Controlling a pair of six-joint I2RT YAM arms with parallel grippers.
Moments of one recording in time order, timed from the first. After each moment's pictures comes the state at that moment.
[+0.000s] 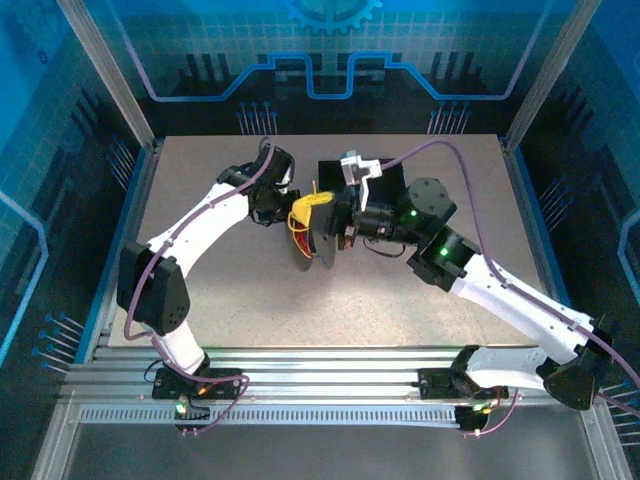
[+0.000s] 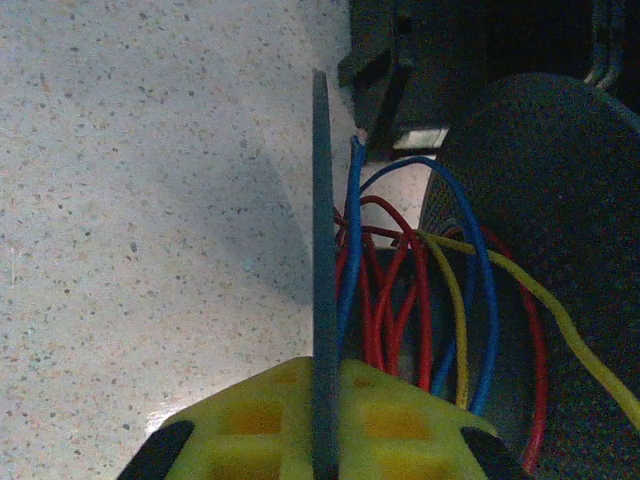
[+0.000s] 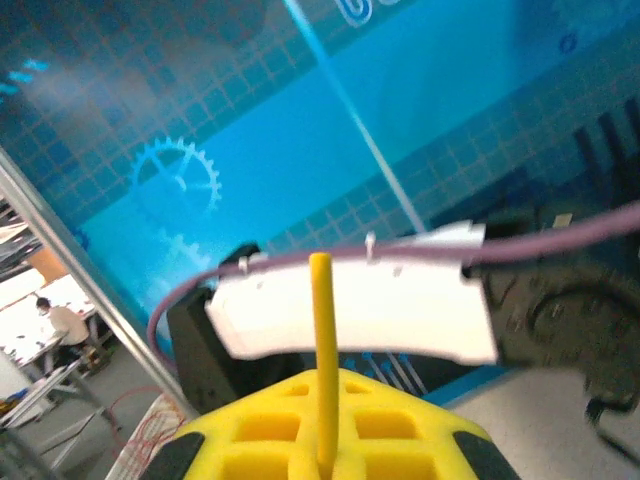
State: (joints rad) left arm -0.40 1.73 1.52 -0.88 0.10 -0.54; right arm 0.84 1.19 1.15 0.23 -0.60 0.65
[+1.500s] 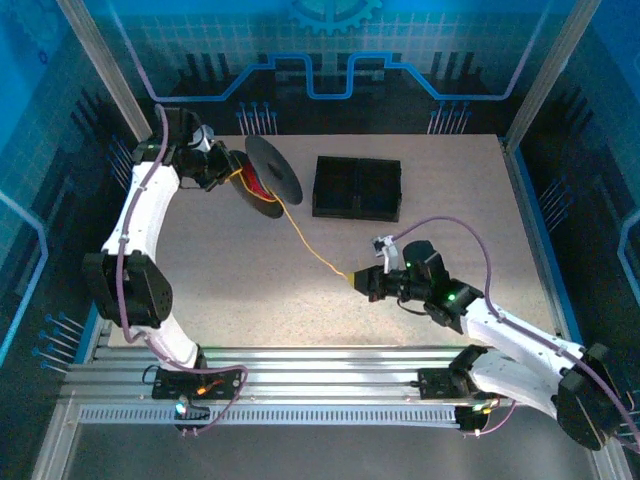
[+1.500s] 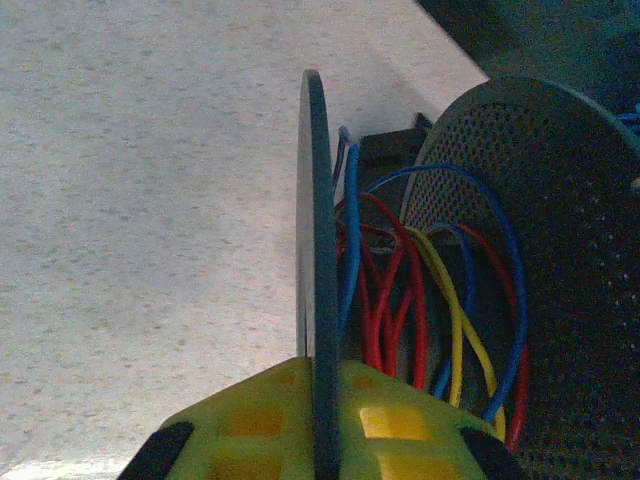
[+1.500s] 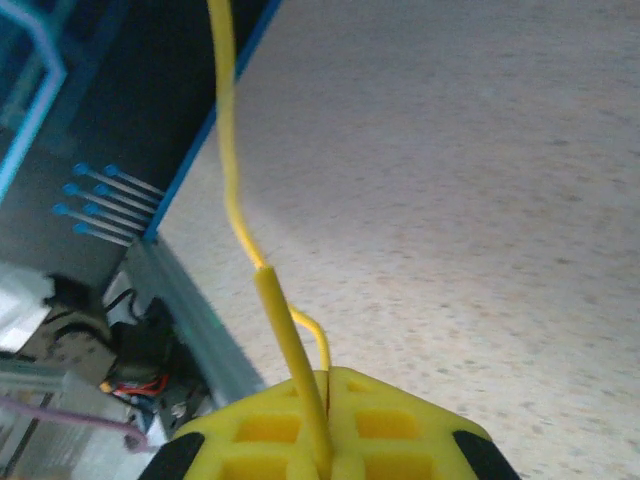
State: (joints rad) left arm 0.05 1.69 1.68 -0.89 0.49 -0.63; right arm 0.62 0.98 0.48 -0.01 -0.44 0.61
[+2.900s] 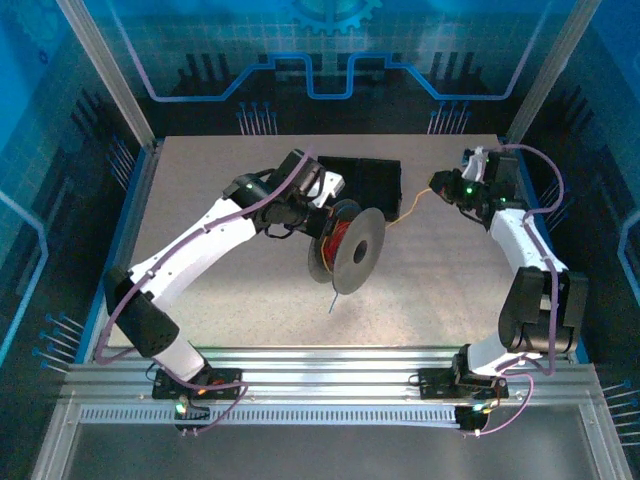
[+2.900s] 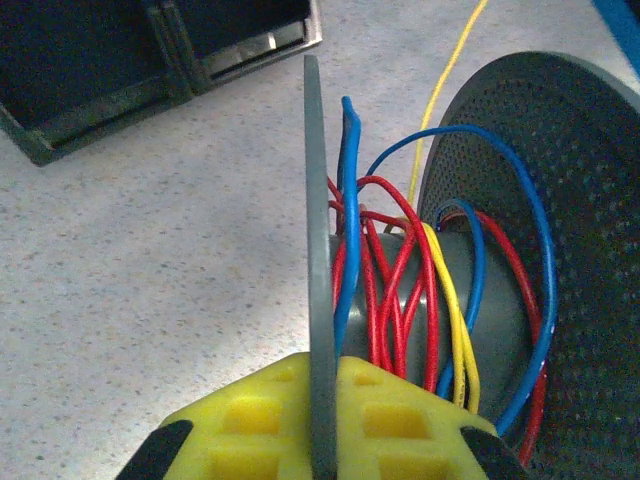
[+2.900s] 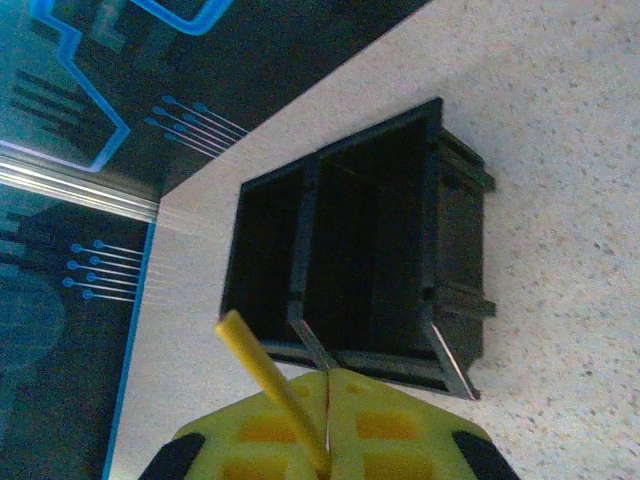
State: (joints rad) left arm -0.68 1.61 1.65 -0.99 0.17 -0.26; right arm -0.14 1.51 1.12 -0.21 -0.66 0.54
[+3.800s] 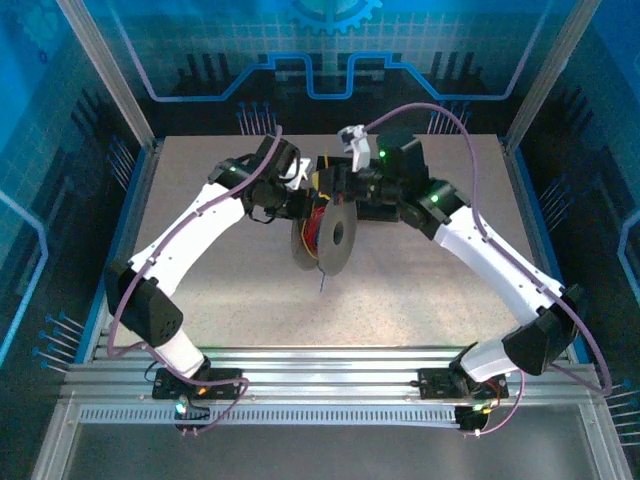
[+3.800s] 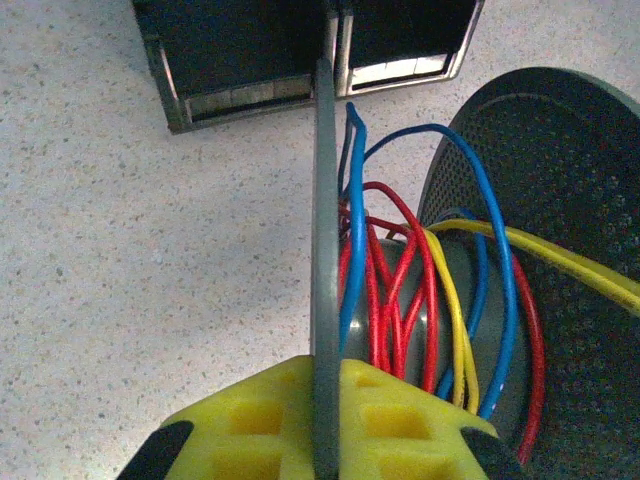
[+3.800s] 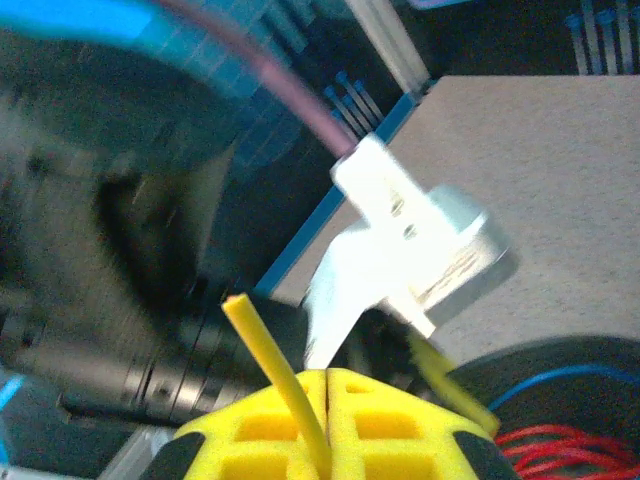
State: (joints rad) left arm -0.49 1.64 1.66 -1.02 0.20 -0.36; right arm 0.65 1.44 1.50 -0.40 -0.42 0.50
